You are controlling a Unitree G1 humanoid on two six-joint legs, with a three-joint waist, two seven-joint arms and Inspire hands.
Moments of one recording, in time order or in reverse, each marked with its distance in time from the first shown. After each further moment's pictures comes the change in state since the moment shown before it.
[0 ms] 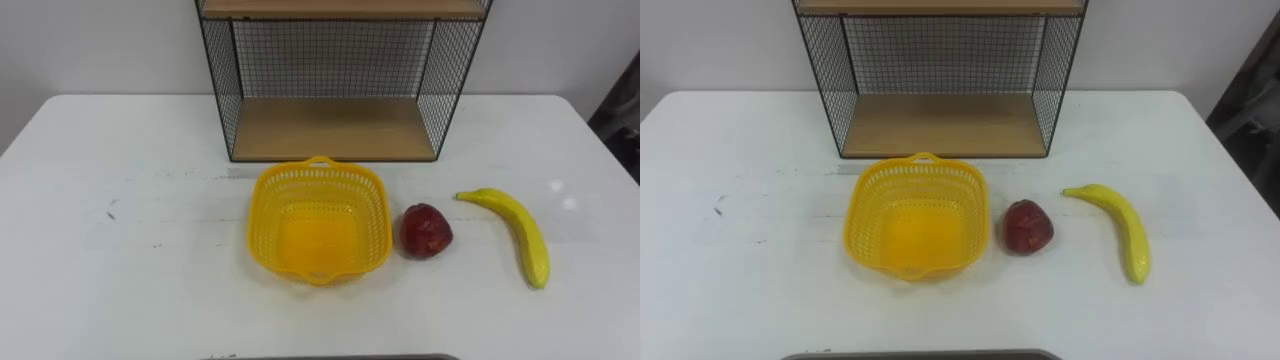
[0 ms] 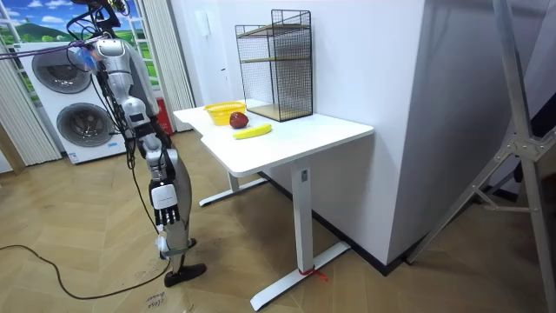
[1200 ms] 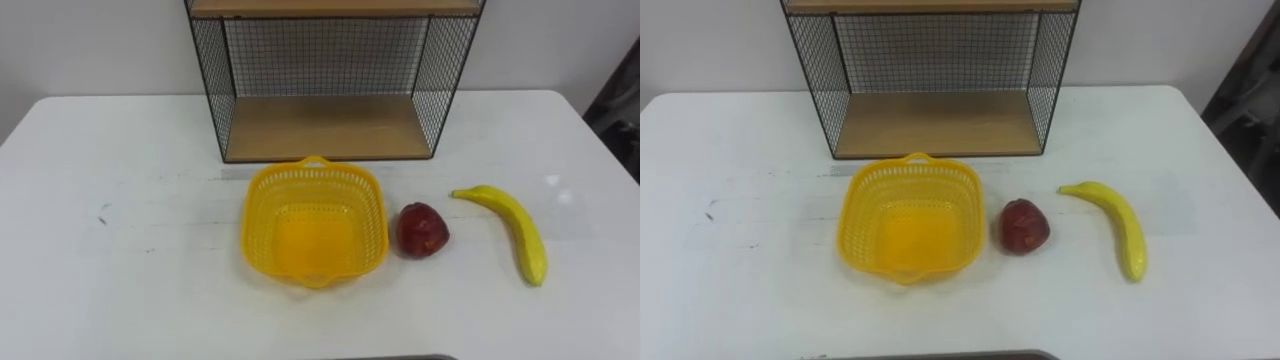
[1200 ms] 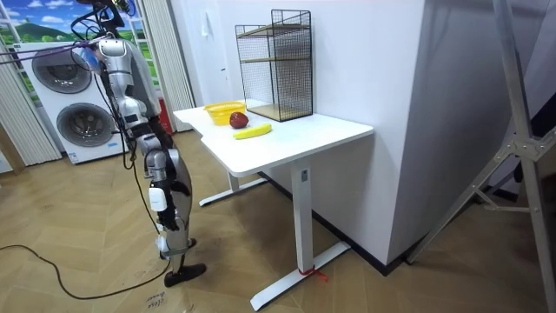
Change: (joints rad) left arm 0.040 -0.002 0.128 -0.018 -0.002 -0.041 0.007; right arm 0.029 -0.002 -0.370 -0.060 0.799 -0.097 -0.370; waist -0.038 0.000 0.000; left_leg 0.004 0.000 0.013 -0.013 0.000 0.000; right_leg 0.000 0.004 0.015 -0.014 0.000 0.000
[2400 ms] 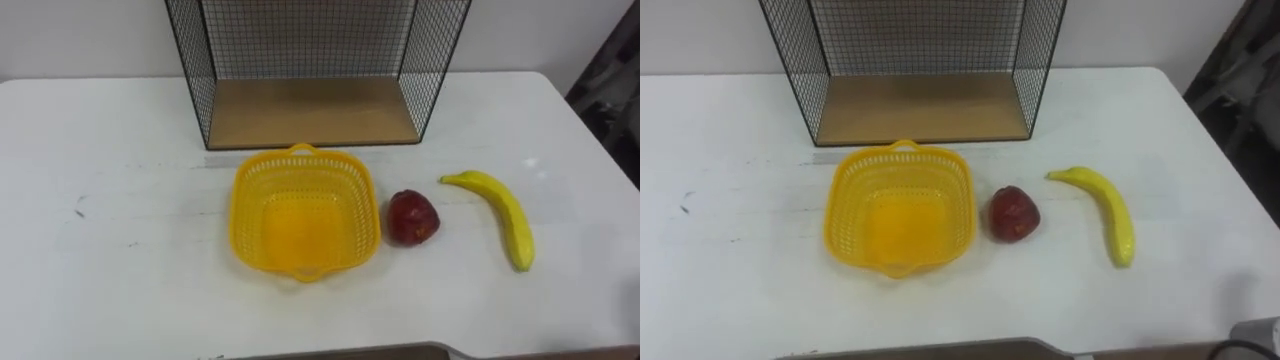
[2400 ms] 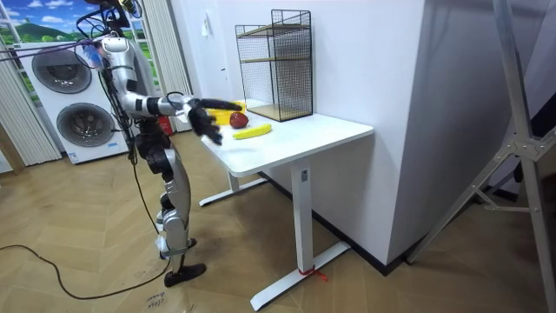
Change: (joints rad) left arm 0.029 0.041 0.025 -0.077 0.008 -0.133 0.042; right arm -0.104 -0.104 -0.198 -1.101 -0.189 -0.285 -0.671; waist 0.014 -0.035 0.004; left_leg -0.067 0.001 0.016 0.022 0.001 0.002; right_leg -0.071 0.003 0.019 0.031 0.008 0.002
